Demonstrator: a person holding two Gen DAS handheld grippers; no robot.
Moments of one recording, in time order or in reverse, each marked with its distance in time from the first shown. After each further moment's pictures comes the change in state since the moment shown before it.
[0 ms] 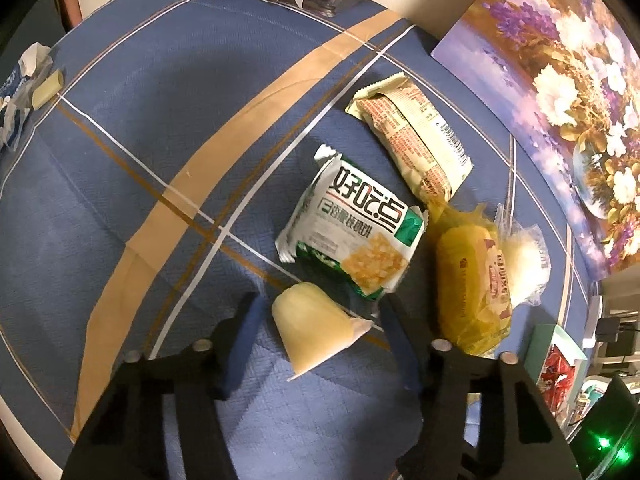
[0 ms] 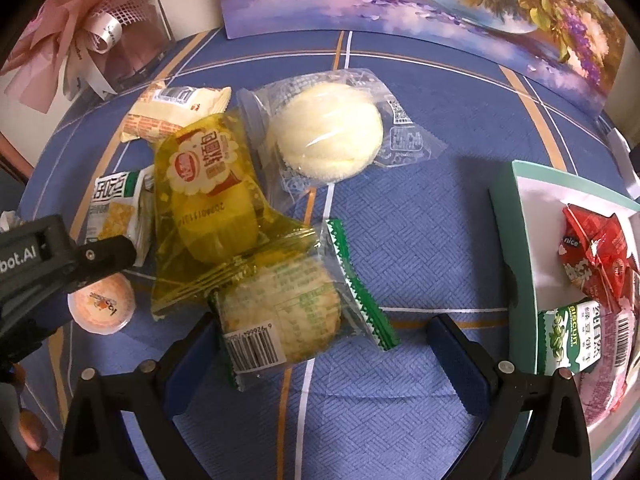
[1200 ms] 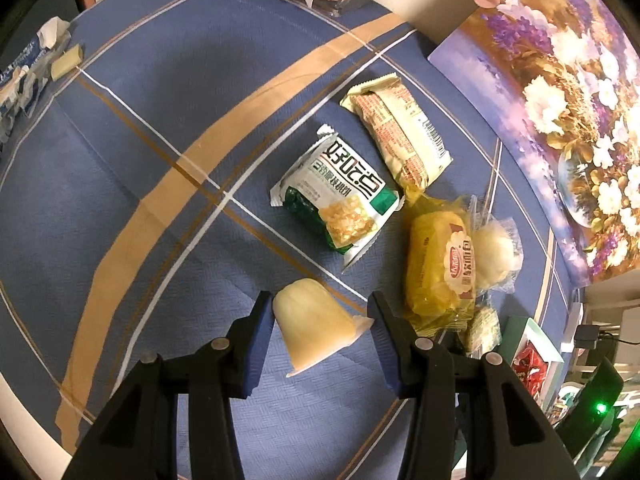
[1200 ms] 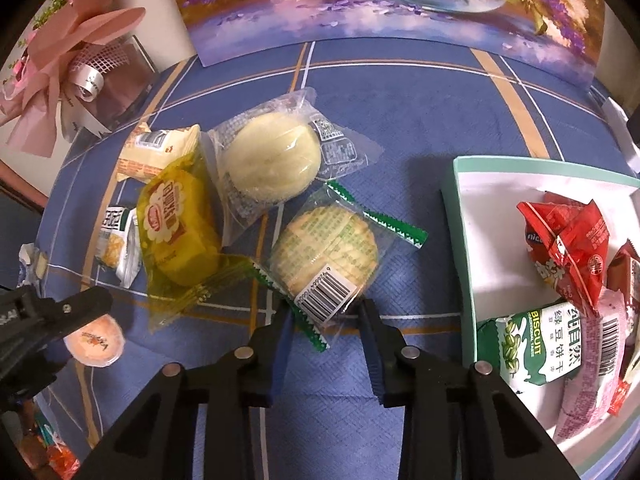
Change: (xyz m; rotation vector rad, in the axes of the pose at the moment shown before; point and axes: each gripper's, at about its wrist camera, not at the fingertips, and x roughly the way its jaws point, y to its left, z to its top) left arm -0.021 0.001 -0.021 -0.072 0.033 -0.043; right arm -0.020 -0.054 0.008 0.084 0.016 0.098
